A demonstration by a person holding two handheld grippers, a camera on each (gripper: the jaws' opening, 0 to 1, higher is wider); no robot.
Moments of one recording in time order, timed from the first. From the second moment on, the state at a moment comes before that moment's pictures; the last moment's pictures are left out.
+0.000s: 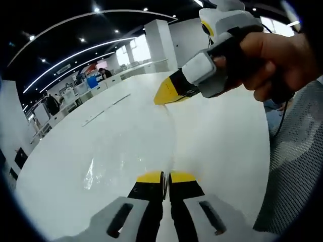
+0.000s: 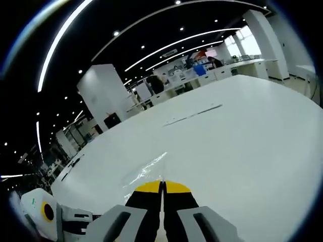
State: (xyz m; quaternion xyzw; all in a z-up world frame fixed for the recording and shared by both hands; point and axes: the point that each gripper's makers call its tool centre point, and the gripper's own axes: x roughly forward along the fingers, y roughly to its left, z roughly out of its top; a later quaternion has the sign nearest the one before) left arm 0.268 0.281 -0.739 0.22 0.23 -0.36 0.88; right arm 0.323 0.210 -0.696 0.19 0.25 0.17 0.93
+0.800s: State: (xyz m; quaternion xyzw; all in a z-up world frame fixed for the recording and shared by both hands) left arm 0.263 0.305 -0.731 0.36 0.20 -0.46 0.78; right arm 0.276 0.236 -0.691 -0.07 0.22 0.34 0.91
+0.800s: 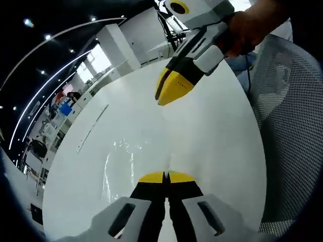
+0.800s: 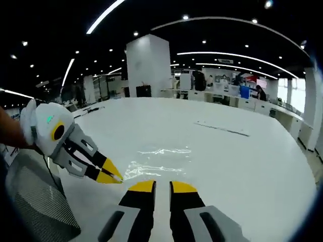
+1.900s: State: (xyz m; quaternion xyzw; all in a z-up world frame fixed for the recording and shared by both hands) left arm 0.238 0.303 -0.727 0.44 0.17 -0.56 0.68; right arm 0.224 0.299 -0.710 -0.27 0.20 0.52 0.78
